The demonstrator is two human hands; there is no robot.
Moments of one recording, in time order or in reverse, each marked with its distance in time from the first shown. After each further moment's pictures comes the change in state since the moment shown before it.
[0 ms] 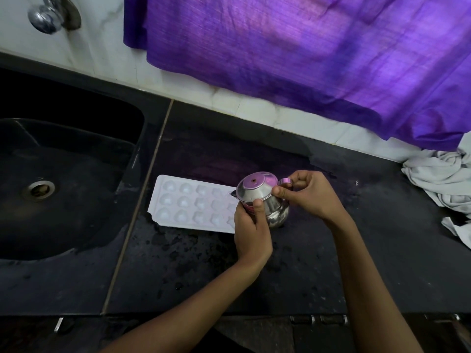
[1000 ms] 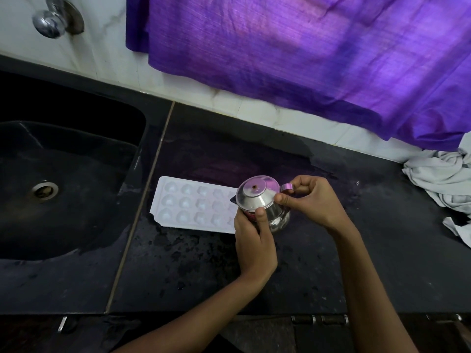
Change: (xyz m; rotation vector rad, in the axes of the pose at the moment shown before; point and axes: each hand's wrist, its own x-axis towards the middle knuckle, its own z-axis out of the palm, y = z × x) left_hand -0.016 -0.008 0.000 0.015 0.062 0.126; right_hand -0.014 -0.001 -0.001 0.055 -0.004 -0.038
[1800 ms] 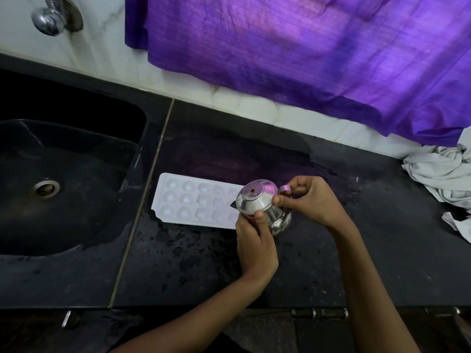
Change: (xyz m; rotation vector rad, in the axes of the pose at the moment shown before) left_hand -0.010 -0.001 -0.003 0.060 -0.023 -0.095; right_hand -0.006 -0.002 0.003 -0.112 -0.052 0.052
